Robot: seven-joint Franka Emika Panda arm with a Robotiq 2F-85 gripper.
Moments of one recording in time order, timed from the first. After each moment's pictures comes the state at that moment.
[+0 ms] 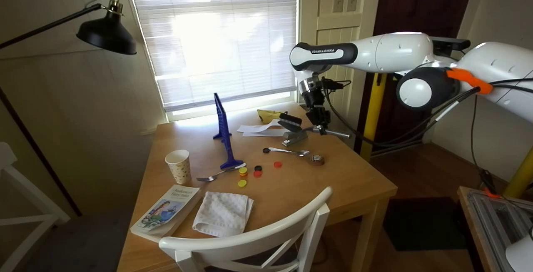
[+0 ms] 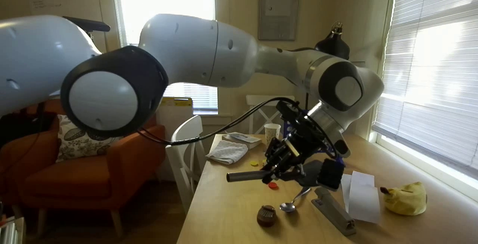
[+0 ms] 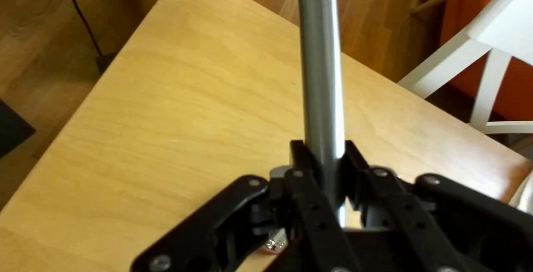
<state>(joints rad) -0.51 1.21 0.00 -0.53 0.23 1.04 -0.12</state>
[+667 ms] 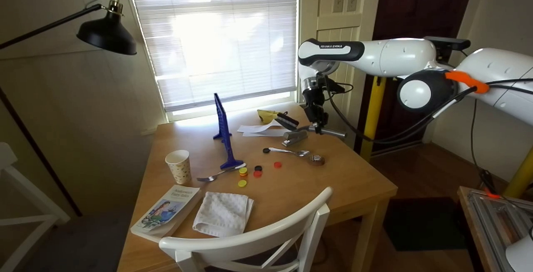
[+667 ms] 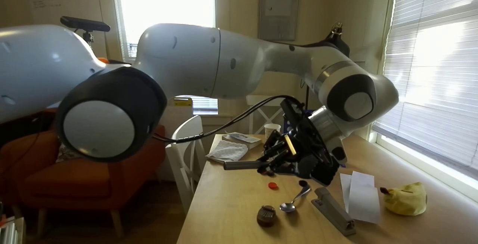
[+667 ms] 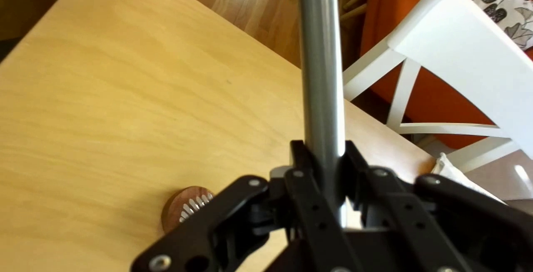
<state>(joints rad) -0.59 1.27 0.11 -0.46 0.36 0.99 -0.09</state>
